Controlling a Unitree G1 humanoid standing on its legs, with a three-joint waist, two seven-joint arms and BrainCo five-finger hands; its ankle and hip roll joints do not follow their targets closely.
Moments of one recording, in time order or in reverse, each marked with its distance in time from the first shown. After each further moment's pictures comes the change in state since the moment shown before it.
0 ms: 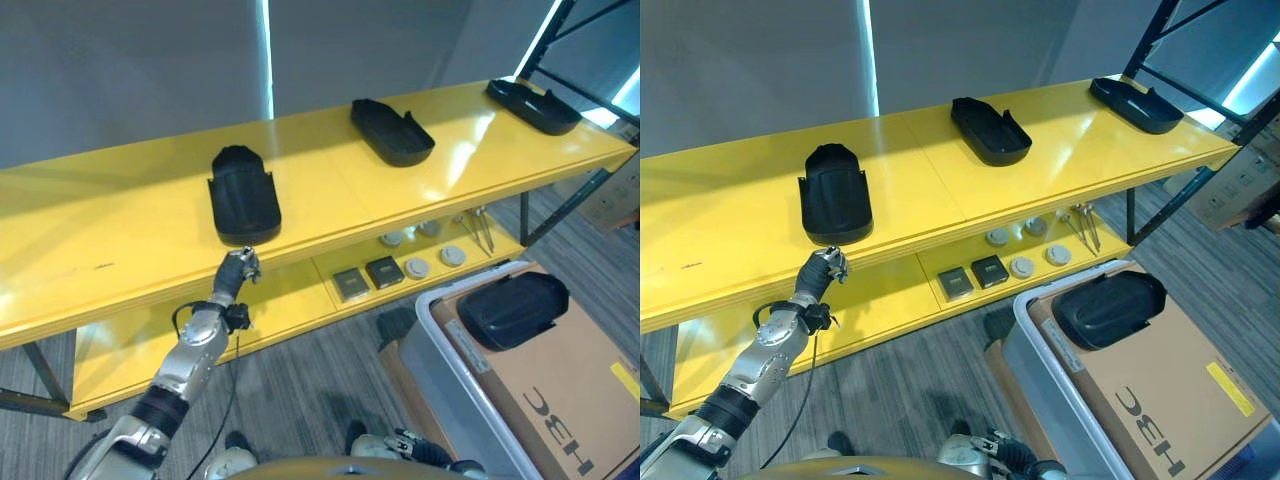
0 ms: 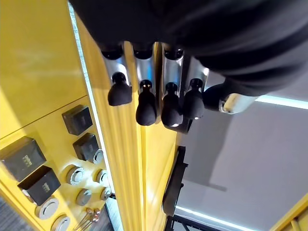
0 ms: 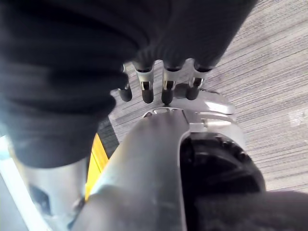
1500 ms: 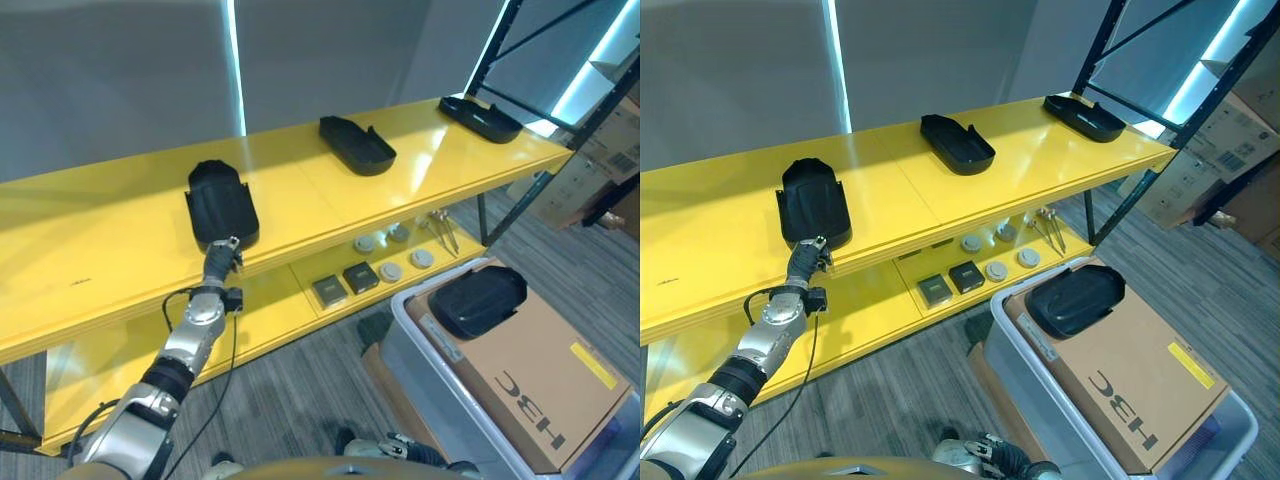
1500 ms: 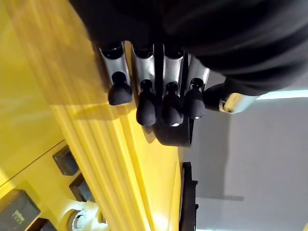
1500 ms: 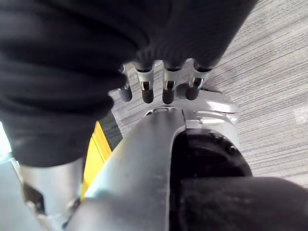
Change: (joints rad) left arm -0.158 -0.017 0.020 0.257 0.172 -0.013 0.180; right arm -0.001 0.005 0.039 0.005 -0.036 -0.016 0.040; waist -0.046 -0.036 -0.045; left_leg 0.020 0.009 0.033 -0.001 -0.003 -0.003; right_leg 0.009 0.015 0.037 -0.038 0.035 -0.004
